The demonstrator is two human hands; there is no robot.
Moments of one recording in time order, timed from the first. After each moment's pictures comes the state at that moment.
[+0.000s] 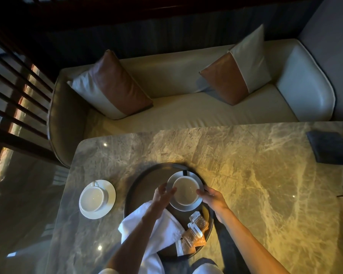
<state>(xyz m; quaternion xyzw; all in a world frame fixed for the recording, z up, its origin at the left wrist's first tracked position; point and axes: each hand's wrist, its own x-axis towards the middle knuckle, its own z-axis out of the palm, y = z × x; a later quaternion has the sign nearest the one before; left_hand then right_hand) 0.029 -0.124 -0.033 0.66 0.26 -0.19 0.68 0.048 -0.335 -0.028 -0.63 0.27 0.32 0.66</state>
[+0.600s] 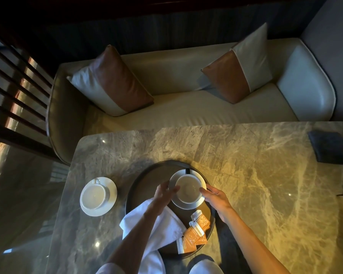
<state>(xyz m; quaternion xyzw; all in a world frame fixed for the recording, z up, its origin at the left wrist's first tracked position) 0.032 -0.118 -0.022 0.69 0.23 -0.22 0.65 0.047 -0.334 -0.029 -0.64 0.31 0.34 0.61</state>
